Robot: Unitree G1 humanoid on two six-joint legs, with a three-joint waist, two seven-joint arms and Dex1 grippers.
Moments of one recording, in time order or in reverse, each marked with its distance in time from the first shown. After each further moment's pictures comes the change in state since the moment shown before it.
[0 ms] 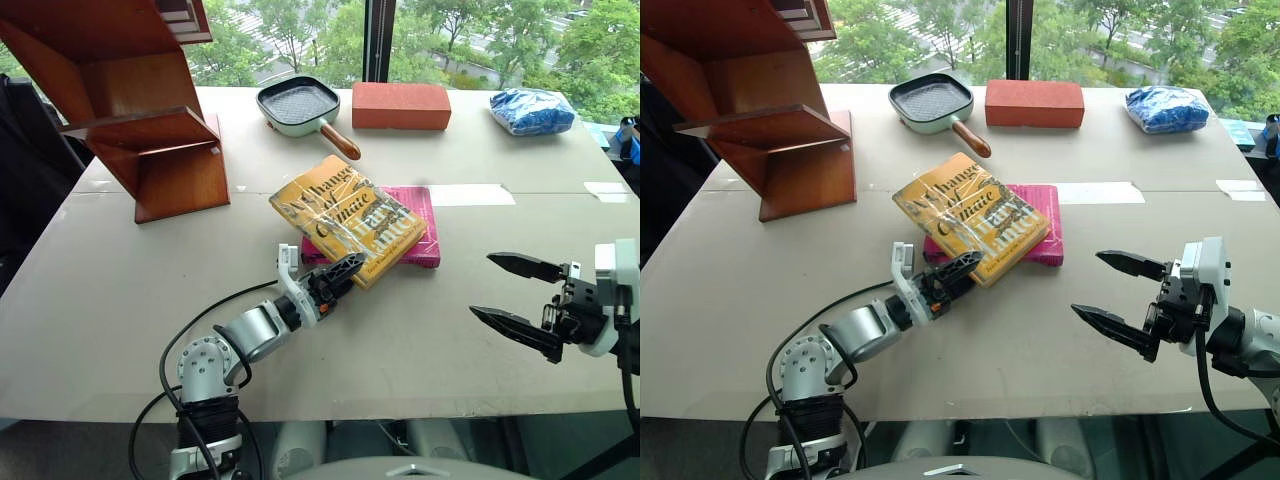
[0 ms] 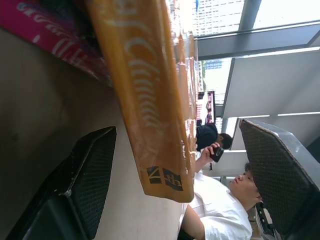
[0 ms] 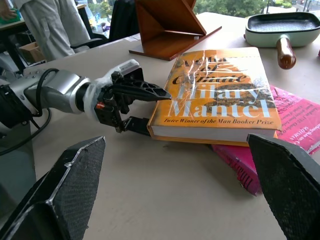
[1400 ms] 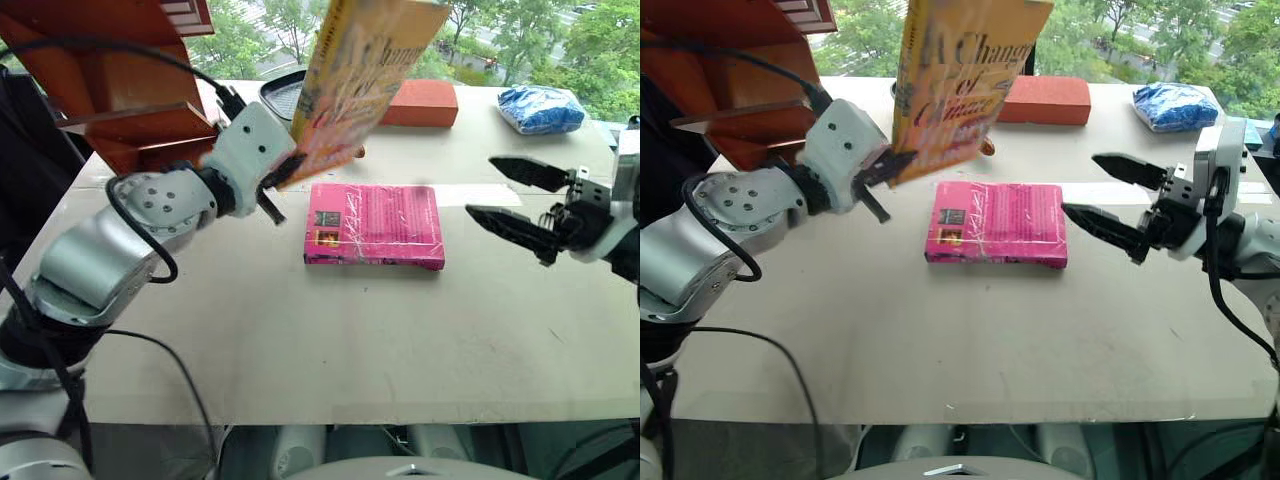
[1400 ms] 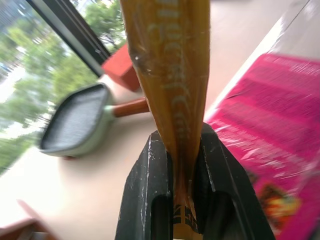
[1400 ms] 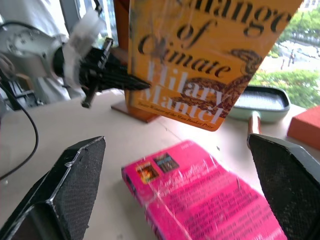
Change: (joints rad) left arm -0.552 1.015 -0.498 -0.313 1.189 -0.502 -0.441; right arm -0.592 -0.011 0.154 0.215 0.104 0.071 -0.171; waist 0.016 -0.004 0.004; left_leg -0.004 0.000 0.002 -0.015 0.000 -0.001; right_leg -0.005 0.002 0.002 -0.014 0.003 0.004
